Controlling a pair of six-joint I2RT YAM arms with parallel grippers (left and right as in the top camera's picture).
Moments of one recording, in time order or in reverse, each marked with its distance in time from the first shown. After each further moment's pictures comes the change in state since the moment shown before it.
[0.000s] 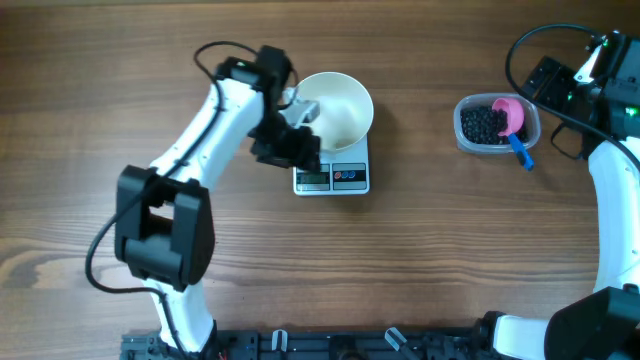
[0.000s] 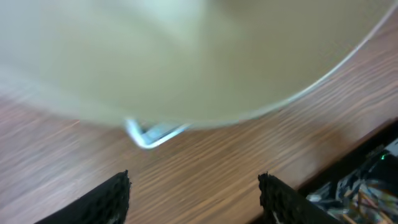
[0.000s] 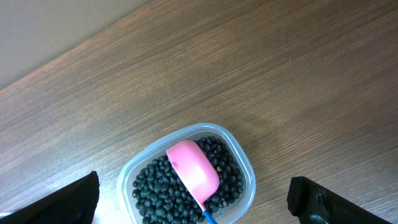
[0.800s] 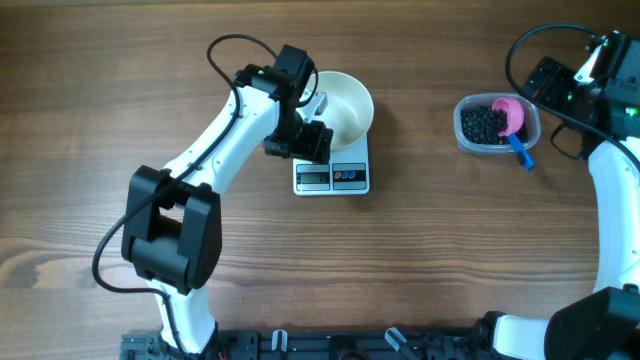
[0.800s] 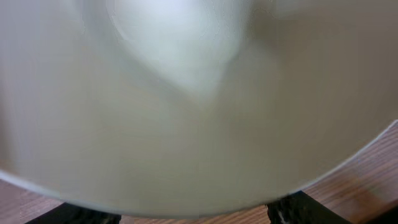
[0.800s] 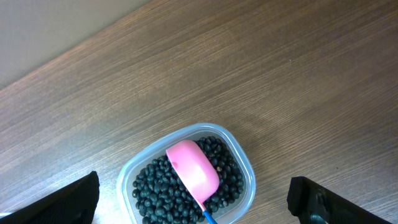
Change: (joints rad) left arm -0.080 0.000 -0.021 0.185 -0.143 -0.159; right arm 0.000 0.000 0.000 0.000 0.000 0.000
